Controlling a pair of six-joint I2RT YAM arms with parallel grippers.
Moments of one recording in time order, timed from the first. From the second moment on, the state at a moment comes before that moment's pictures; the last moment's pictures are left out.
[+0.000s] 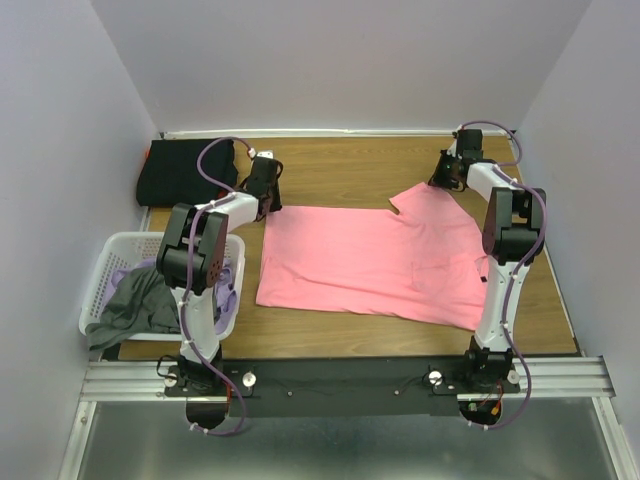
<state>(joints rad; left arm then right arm) -0.28 1.99 1.27 -0.06 -0.22 -0.30 -0.03 2.27 1.70 -0.27 -0.18 0.27</state>
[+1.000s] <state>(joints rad) -0.28 2.03 1.33 -0.10 -0.17 -0.29 -0.03 2.25 1.69 -0.29 -0.17 0.28</state>
